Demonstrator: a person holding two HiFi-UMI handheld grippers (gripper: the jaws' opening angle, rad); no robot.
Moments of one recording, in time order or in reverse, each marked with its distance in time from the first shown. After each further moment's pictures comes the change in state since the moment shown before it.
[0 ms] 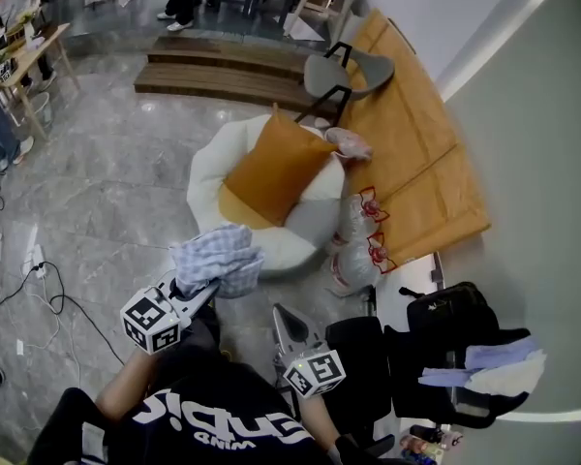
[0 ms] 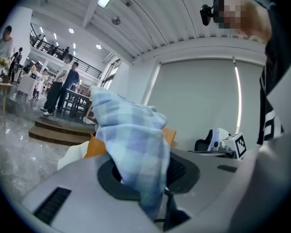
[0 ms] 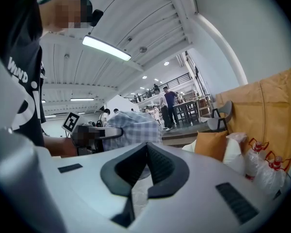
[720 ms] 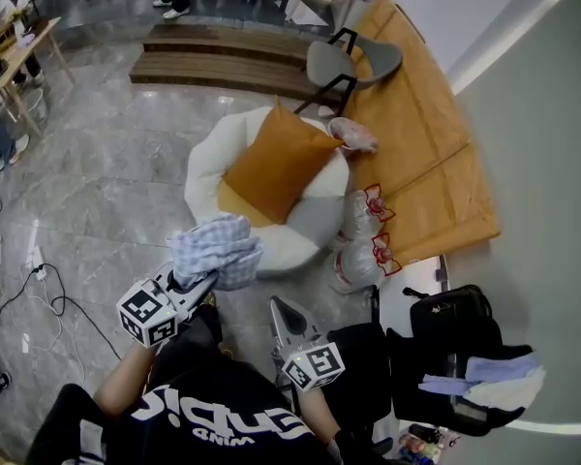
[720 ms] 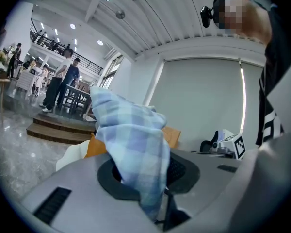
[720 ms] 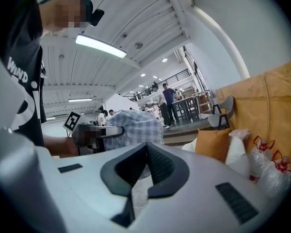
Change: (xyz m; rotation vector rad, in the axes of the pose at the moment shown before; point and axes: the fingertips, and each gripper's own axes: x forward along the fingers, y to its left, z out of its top) left arm 0.053 0.061 0.018 -0.025 0.023 -0.012; right arm 0.067 -0.047 0.009 0.031 0.030 0.006
